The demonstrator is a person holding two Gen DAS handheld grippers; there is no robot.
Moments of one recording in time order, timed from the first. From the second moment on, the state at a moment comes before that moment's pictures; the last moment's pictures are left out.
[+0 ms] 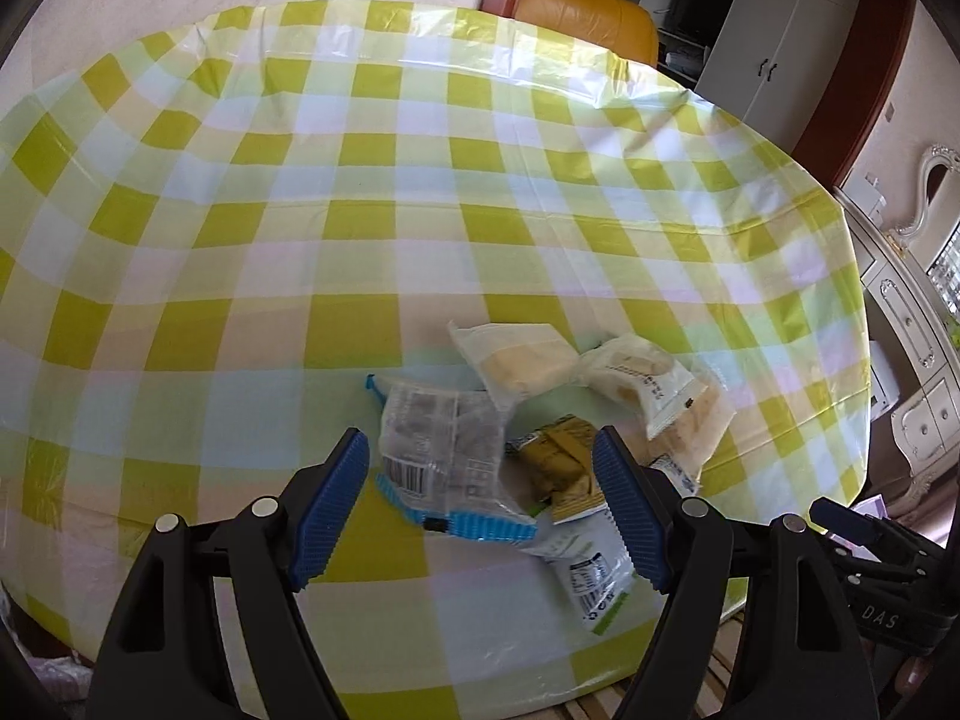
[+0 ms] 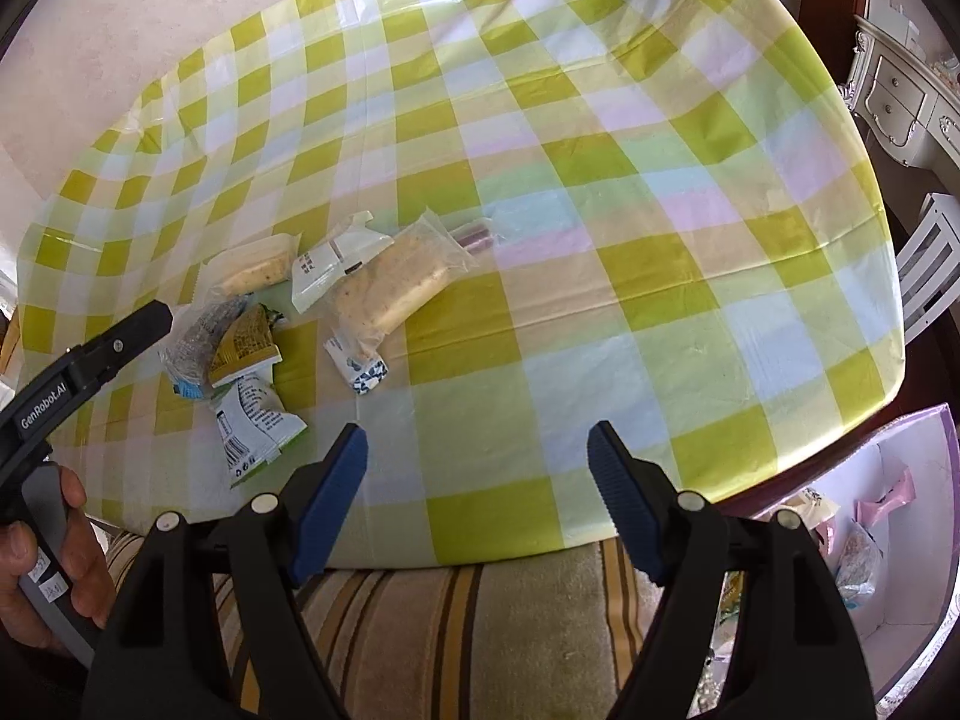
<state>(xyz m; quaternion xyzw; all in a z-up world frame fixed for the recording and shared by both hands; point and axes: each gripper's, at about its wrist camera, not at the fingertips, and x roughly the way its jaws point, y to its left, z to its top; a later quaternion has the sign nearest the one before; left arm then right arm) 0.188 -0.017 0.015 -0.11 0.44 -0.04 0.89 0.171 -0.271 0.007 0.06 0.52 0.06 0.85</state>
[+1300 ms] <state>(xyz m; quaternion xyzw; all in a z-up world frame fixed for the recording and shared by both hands) 0.210 -0.001 -0.027 -0.14 0.48 -0.06 0.86 0.277 -0.151 -0.017 -0.20 0.49 0.12 0.84</state>
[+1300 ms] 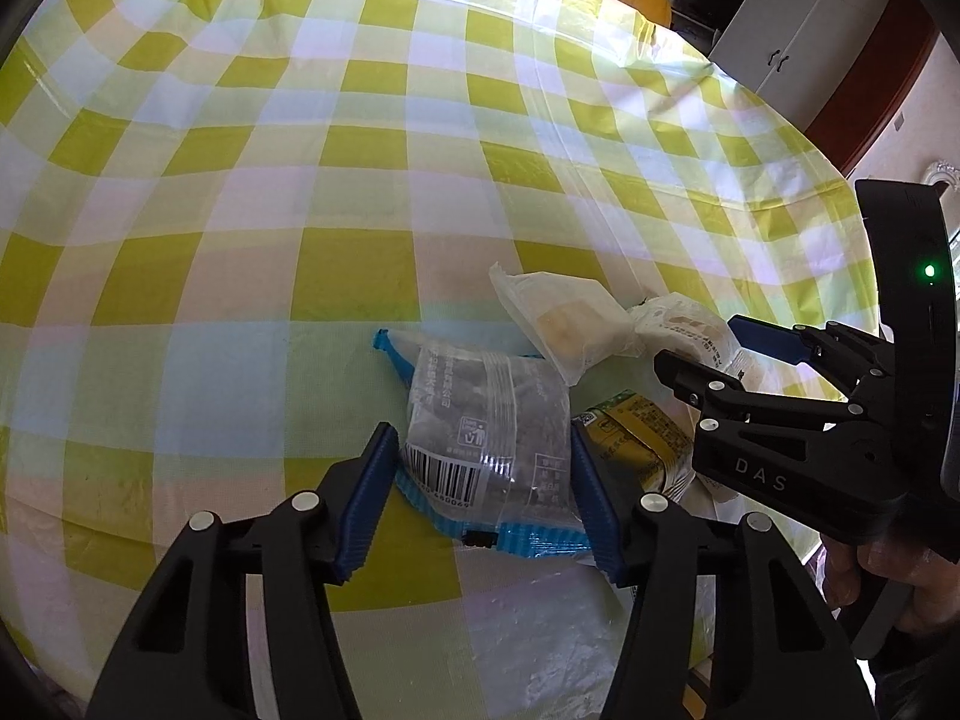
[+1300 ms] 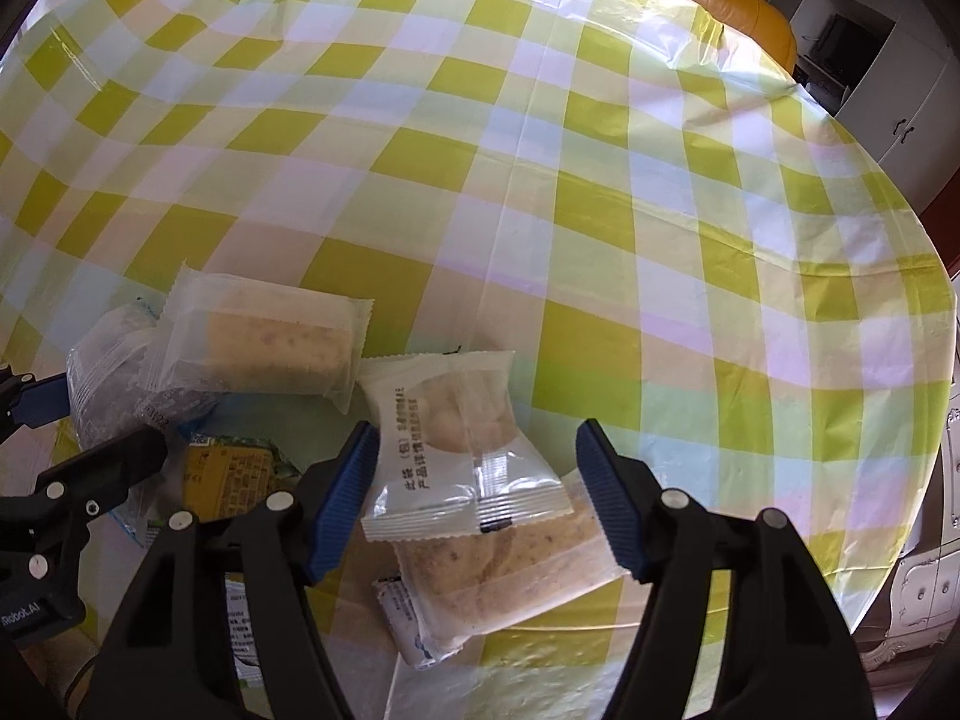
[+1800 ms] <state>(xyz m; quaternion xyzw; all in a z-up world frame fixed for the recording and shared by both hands) 0.205 0.013 -0.022 -0.15 0.47 -0.02 0.87 0.276 -0.155 -0.002 -0.18 0.46 0.10 0.86</state>
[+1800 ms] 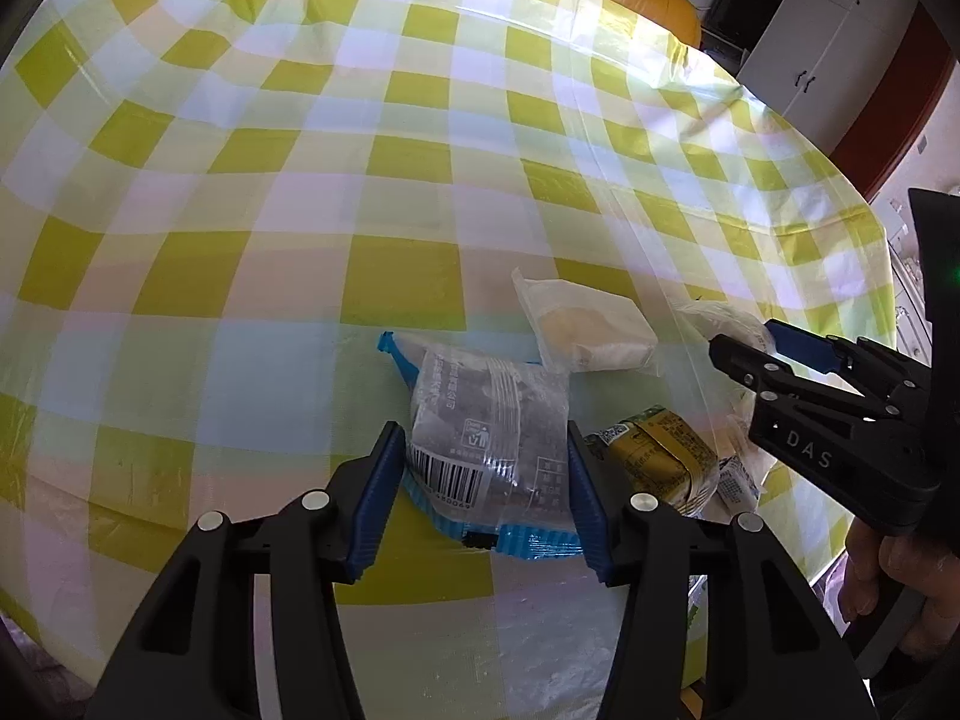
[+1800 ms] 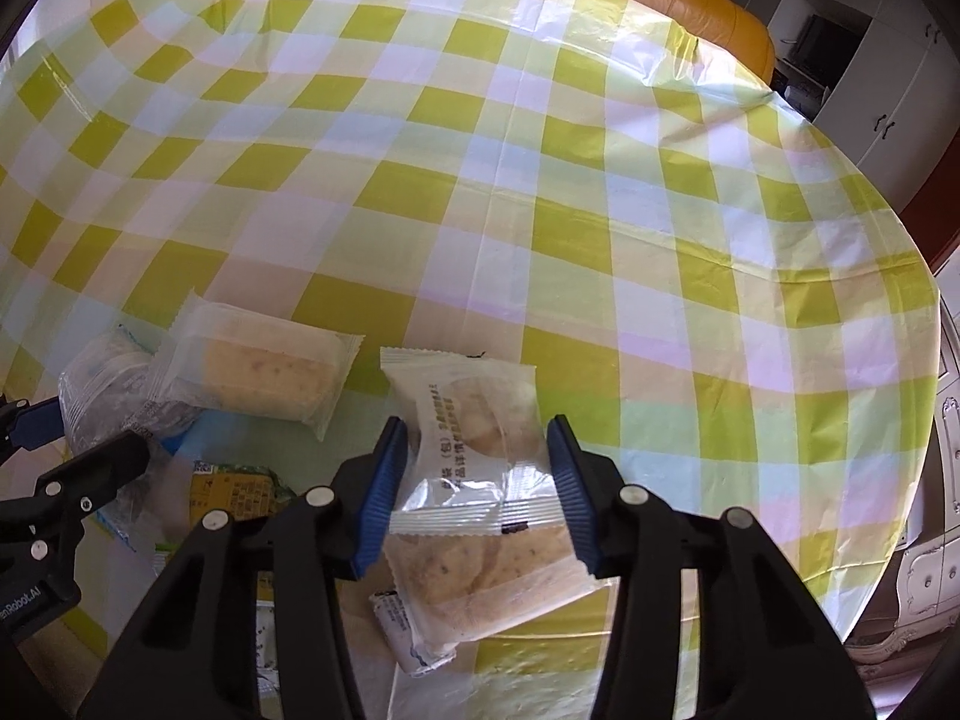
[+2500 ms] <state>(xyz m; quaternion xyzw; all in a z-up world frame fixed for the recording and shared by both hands) 0.191 0.036 -0.006 -0.18 0.42 0.05 0.89 0.249 -0.189 0.046 -0.11 0.42 0.07 0.90</state>
